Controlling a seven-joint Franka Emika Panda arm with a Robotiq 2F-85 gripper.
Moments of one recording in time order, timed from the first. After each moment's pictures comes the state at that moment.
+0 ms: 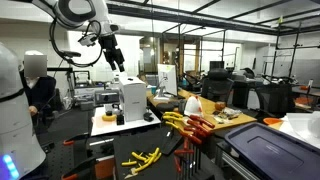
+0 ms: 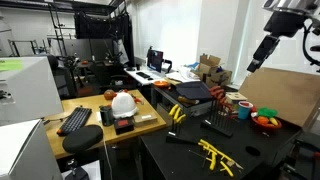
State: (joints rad) arm 0.12 -0.77 0.10 -2.81 0.10 2.36 0.01
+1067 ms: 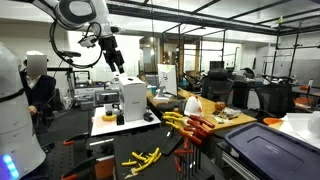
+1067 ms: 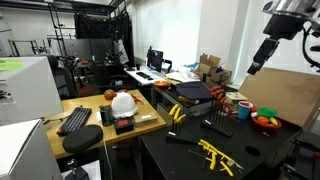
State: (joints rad) arm 0.12 -0.76 0.10 -2.81 0.10 2.36 0.01
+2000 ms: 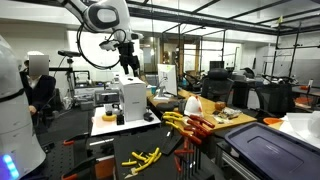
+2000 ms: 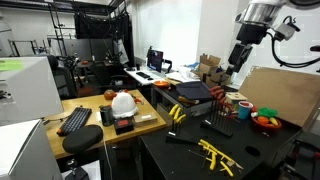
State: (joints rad) arm 0.12 -0.43 0.03 -2.60 0.10 2.40 -0.05
